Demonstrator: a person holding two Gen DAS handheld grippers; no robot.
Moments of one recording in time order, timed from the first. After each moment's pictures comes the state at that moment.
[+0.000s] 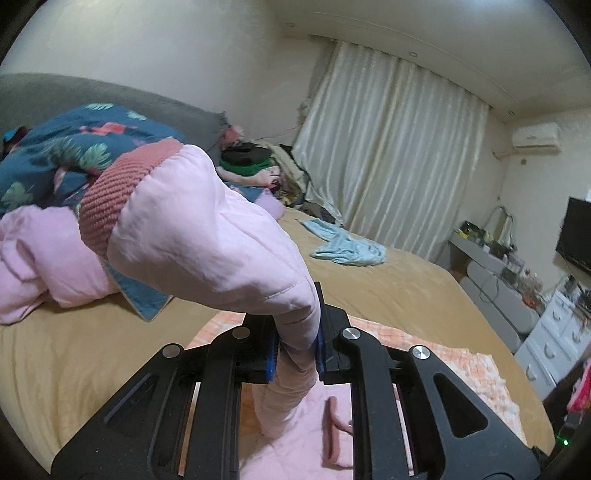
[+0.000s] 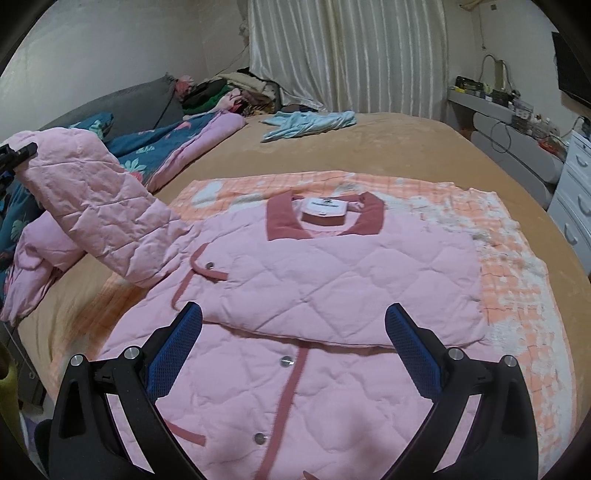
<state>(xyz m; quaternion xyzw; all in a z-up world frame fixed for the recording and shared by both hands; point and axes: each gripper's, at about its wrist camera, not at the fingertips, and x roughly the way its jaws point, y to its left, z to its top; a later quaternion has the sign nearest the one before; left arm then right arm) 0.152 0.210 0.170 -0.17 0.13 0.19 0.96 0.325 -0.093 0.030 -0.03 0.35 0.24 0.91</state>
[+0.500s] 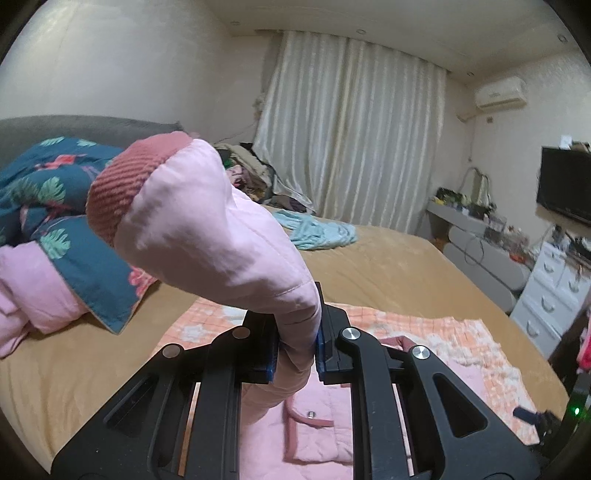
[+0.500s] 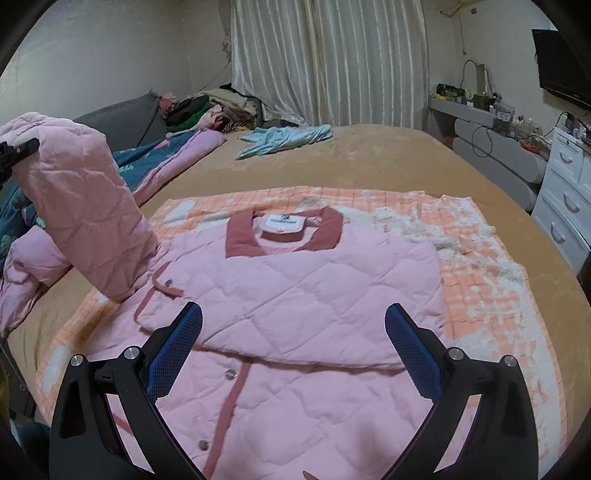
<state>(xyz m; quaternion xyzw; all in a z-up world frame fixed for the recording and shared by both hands) 0.199 0.138 0.165 -0.09 0.15 0.14 0.97 0.350 -0.149 0.030 -0.01 0.32 0.22 0.92</state>
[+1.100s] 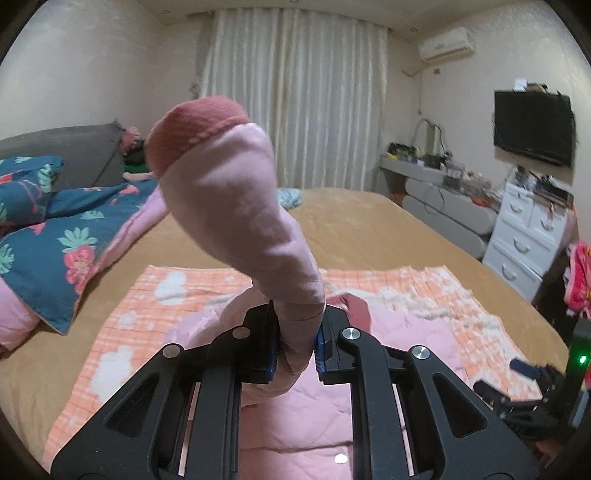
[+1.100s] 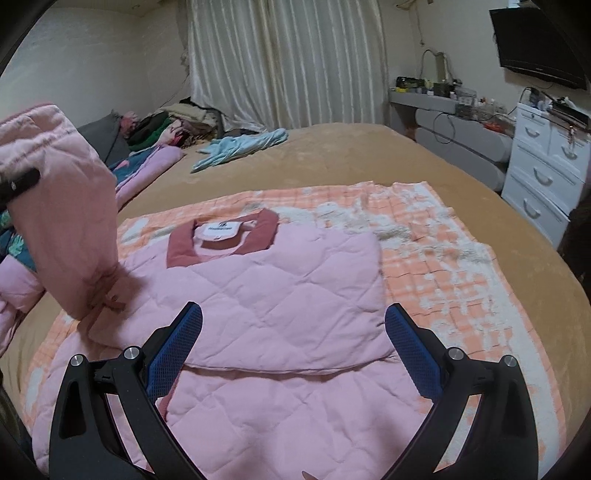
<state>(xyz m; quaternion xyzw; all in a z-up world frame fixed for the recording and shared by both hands) 0.255 0.044 0.113 -0.03 0.21 0.05 0.98 0.375 -0.217 0.007 0.02 0.31 0.15 0.94</state>
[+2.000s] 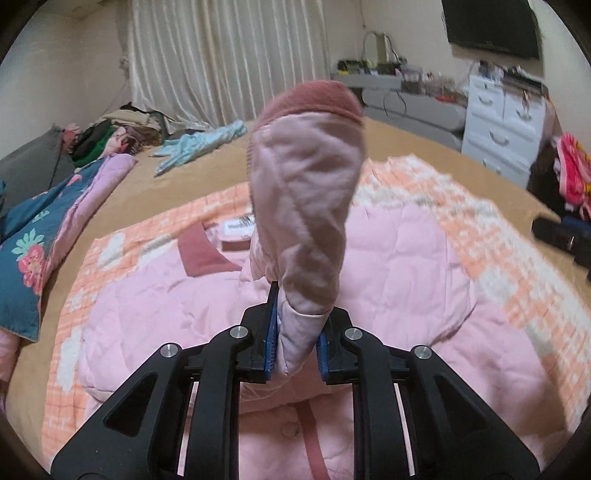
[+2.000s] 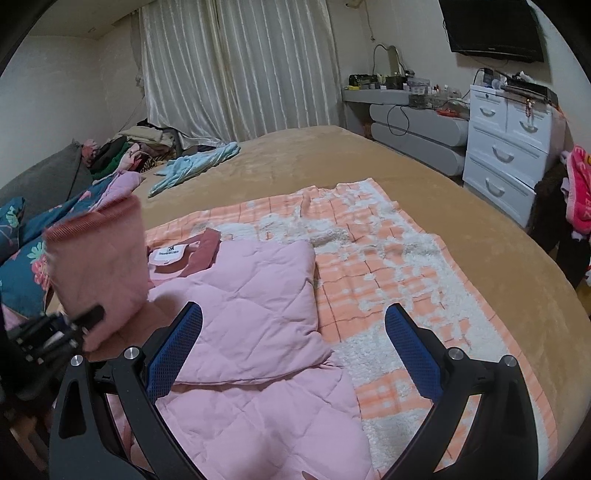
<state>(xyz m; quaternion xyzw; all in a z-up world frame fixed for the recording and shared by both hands) 0.305 -0.057 -0.001 0.08 0.34 -0.01 0.94 0.387 -0.282 0.008 0.07 0.31 0.08 0.94</state>
